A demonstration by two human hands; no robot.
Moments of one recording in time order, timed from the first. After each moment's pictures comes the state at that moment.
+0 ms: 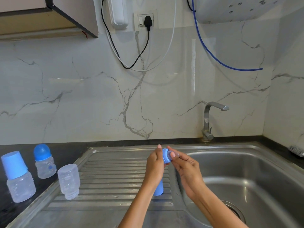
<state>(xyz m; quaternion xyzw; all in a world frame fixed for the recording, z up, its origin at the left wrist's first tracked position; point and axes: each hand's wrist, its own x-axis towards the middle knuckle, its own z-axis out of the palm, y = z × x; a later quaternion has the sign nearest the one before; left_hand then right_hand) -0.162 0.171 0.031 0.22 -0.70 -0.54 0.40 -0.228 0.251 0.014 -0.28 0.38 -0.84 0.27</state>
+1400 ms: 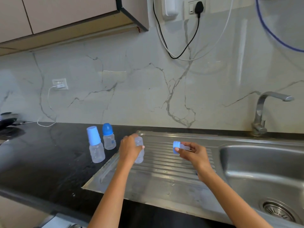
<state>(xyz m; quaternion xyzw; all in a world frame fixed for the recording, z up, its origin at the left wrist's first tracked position) 0.031 0.031 0.038 0.49 -0.79 -0.15 0.33 -0.145 0.187 0.011 -0.33 0.58 -0.70 0.25</state>
